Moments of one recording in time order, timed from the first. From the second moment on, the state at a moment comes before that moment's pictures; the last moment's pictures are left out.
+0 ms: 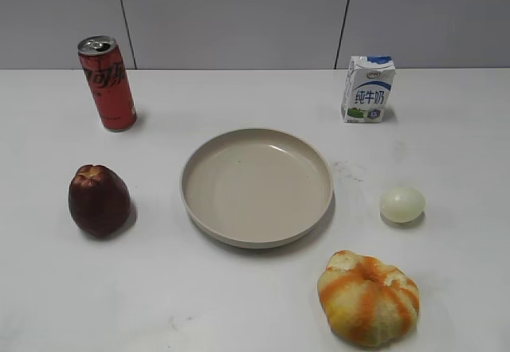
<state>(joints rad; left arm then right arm) 0.02 -0.01 -0.47 0.00 1.09 0.07 0.09 0.91 -0.72 0.31 0.99 -0.36</state>
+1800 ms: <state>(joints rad) 0.02 -0.01 -0.47 0.00 1.09 0.07 0.72 1.88 -1.06 0.07 1.00 -0.40</state>
